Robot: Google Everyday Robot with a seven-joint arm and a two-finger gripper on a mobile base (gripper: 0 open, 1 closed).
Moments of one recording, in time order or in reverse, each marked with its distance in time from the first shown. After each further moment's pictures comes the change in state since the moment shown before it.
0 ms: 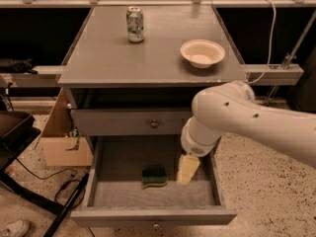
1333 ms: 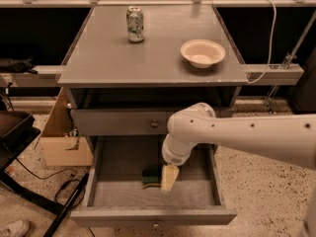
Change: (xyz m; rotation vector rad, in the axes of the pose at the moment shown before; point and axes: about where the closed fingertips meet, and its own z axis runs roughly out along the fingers) arm -0.023 -0.008 0.121 -0.065 -0.007 -0.073
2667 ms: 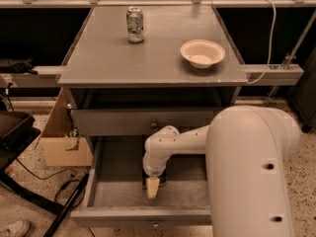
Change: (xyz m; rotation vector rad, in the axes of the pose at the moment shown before) arm -0.029 -0.024 0.192 -0.091 -0.009 -0.230
